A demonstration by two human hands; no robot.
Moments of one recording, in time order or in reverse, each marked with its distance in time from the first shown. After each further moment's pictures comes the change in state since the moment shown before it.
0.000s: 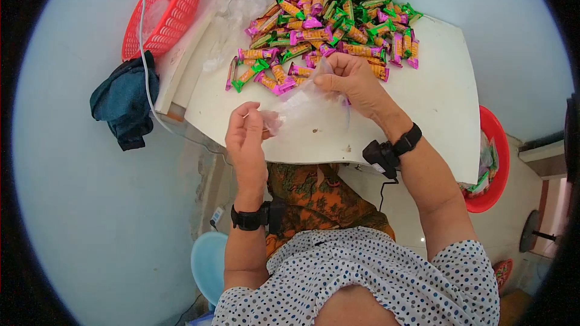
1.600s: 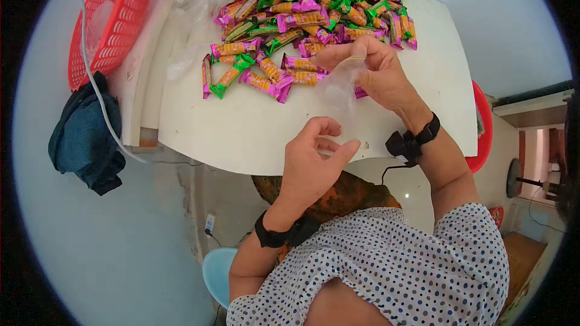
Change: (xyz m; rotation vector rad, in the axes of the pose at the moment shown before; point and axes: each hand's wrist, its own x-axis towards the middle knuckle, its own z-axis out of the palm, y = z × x) left_hand 0.003 -0.004 0.027 0.134 -0.615 -0.338; right_hand 0.004 -0.008 -0.003 -0.056 0.004 -0.194
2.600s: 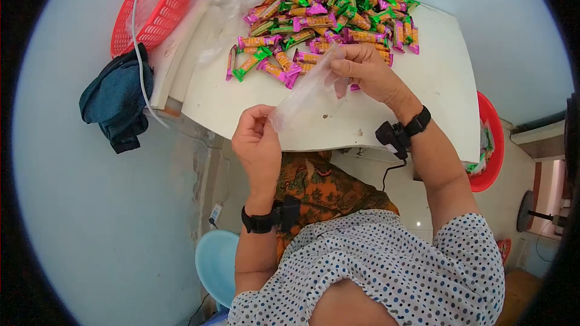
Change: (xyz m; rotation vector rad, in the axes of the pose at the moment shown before) left_hand -0.025 -0.017 -0.032 0.041 0.621 0.427; right_hand -0.003 -0.009 0.003 -0.049 -0.133 0.222
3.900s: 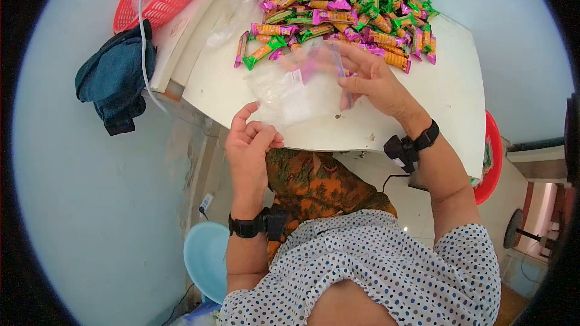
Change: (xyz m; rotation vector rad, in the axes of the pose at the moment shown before) left_hand -0.009 0.009 -0.037 -0.290 0.019 -0.401; right_hand 0.001 0.006 0.026 -0.030 -0.030 0.066
